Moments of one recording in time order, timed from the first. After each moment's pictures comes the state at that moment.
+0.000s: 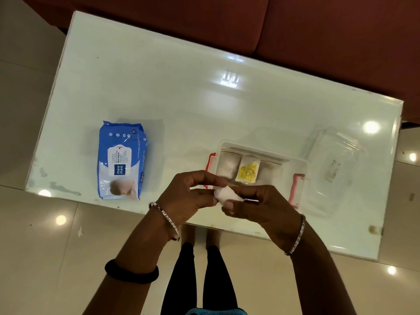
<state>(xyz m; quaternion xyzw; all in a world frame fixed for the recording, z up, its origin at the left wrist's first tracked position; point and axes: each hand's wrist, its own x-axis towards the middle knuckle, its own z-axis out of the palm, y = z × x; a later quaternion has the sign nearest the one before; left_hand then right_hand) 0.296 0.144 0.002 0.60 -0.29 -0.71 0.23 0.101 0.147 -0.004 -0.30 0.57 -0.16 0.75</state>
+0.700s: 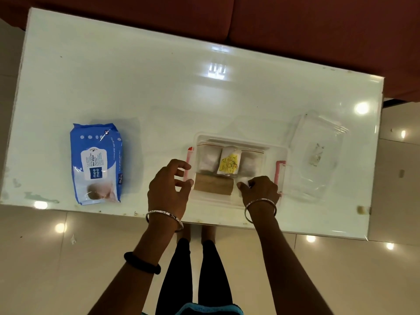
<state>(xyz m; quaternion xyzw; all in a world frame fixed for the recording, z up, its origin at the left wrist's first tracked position) 0.263 0.163 -0.059 0.77 -0.48 -0.39 0.18 0.069 0.153 -0.092 -0.37 0.86 0.07 0.34</state>
